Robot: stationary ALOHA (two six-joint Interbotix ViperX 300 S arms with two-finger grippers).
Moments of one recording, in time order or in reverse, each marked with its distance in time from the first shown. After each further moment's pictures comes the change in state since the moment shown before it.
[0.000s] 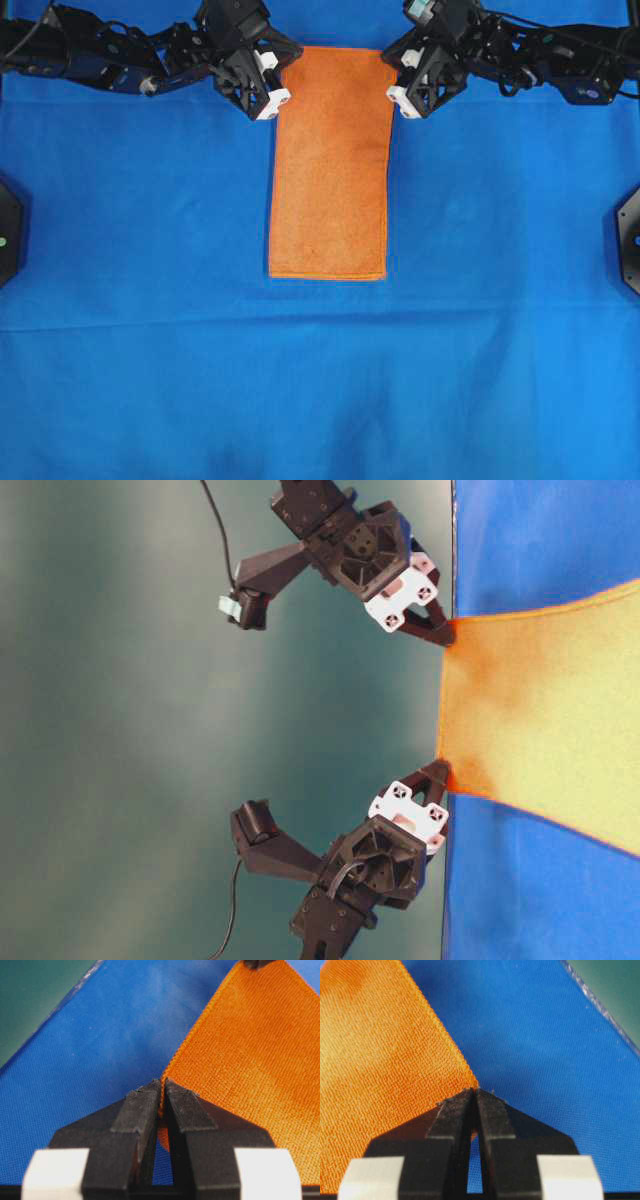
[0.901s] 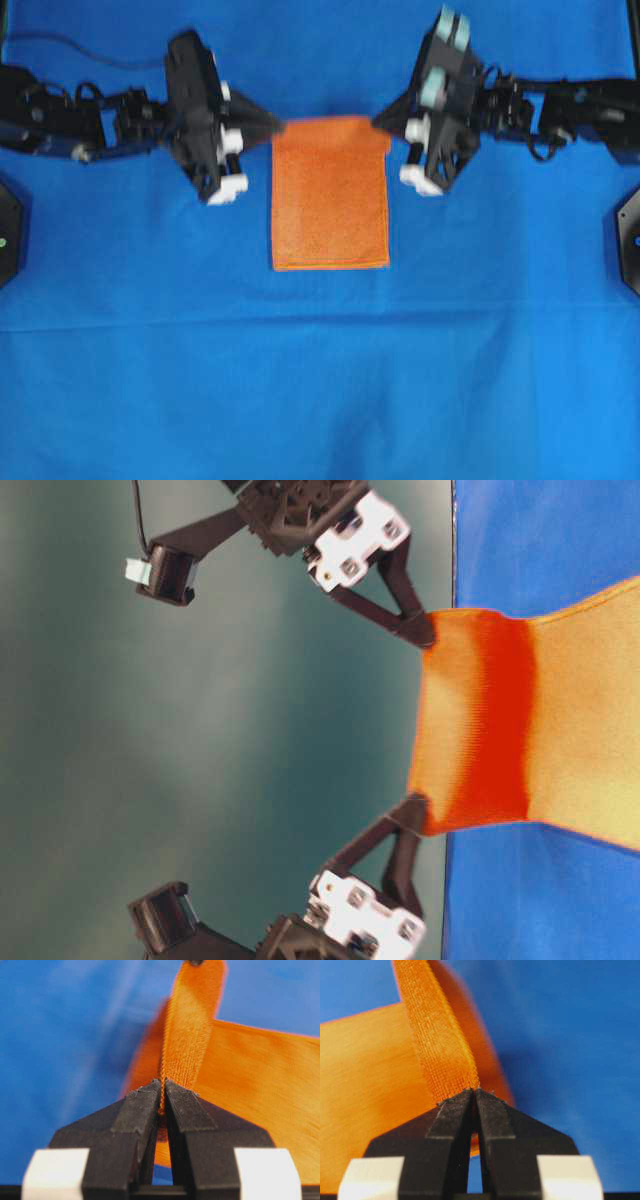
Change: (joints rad) left arm -0.282 -0.302 0.225 0.000 0.031 0.009; right arm 0.298 -0.216 0.092 -0.035 0.095 0.006
